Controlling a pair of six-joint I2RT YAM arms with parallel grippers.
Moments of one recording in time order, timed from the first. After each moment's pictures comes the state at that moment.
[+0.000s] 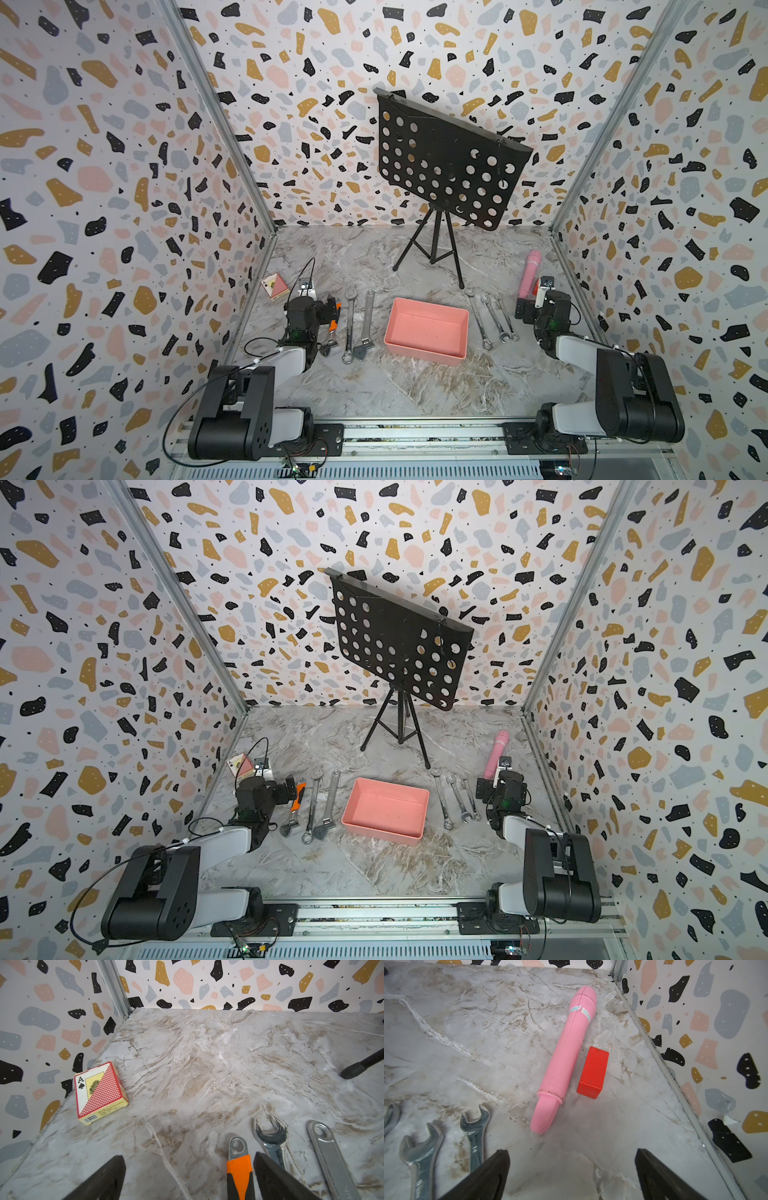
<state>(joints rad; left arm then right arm) -0.03 1.30 0.33 0.54 -0.16 -0.04 -0.09 1.38 0.43 0.38 0.13 -0.04</state>
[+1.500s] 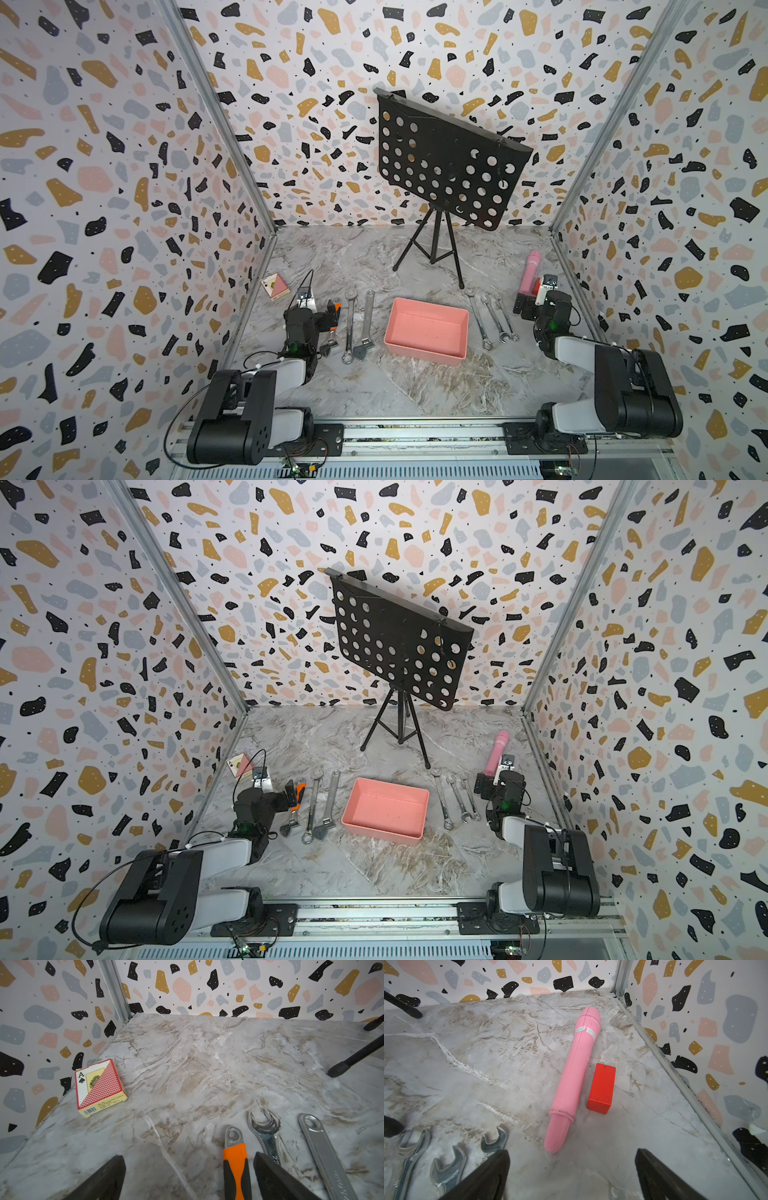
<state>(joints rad) -0.03 1.30 0.22 0.70 -0.14 -0.05 -0.09 1.40 0.41 0.51 0.09 0.05</state>
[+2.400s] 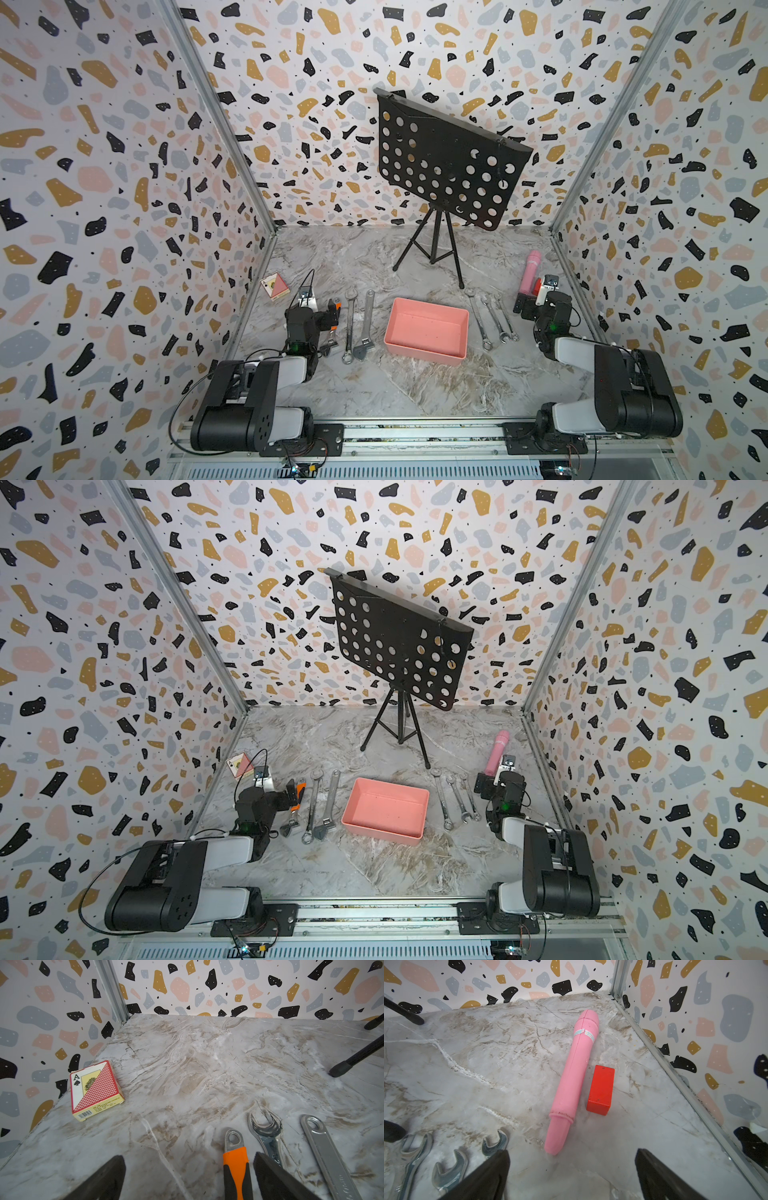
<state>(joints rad) -0.03 1.35 0.23 0.76 -0.13 -0.04 -0.09 1.41 0.40 0.53 0.09 0.07</state>
